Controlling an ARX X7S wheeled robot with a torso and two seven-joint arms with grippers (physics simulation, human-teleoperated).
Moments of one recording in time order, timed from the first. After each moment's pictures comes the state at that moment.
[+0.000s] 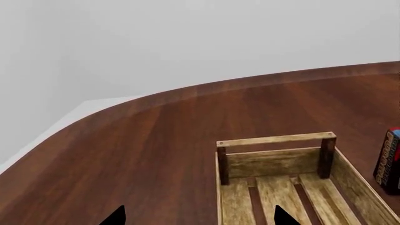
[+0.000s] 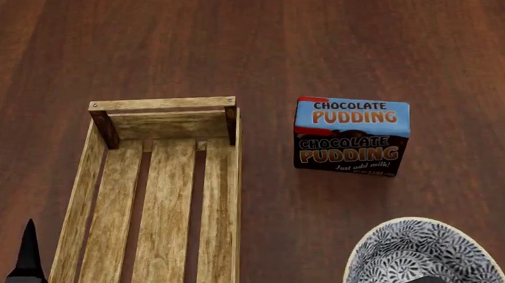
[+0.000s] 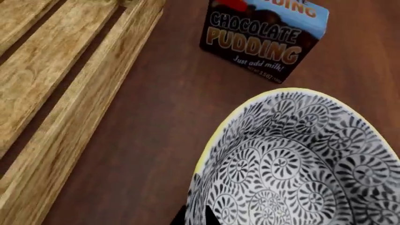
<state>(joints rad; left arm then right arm) -0.04 -0.34 0.01 0.80 -0.29 -0.69 -0.28 0.27 0.60 -0.19 -0.80 1.15 1.27 0.84</state>
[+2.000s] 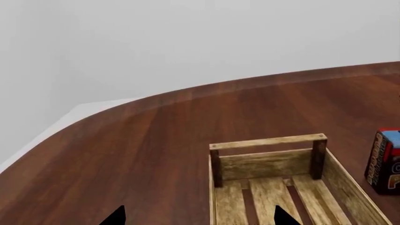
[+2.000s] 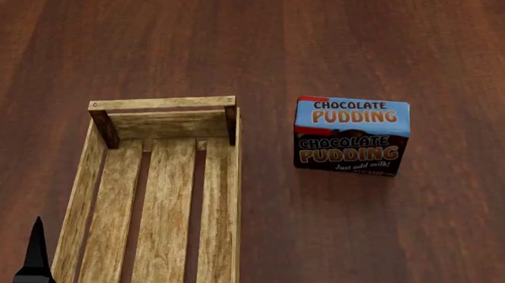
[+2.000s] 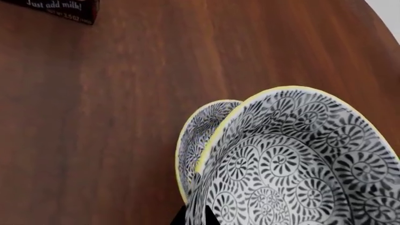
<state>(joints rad) -0.06 -0.37 0.05 0.81 -0.32 -0.71 -0.32 -0.31 0.84 0.70 -0.89 1.45 1.26 0.89</state>
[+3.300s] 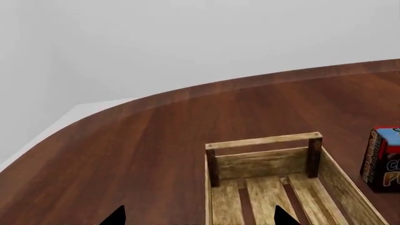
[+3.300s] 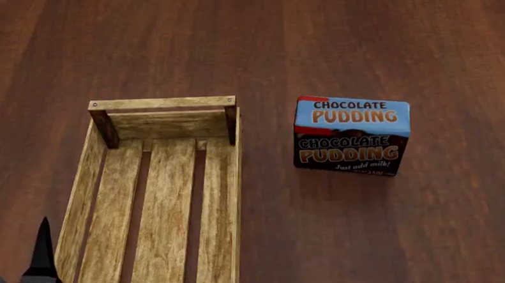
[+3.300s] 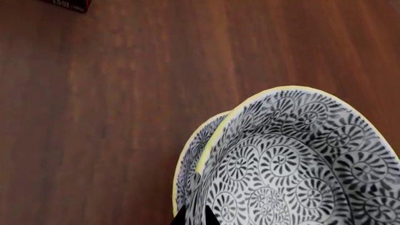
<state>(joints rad) -0.07 -0.38 0.08 0.82 -0.33 -0.72 -0.35 -0.08 0.97 0.40 -0.63 1.35 1.21 0.79</state>
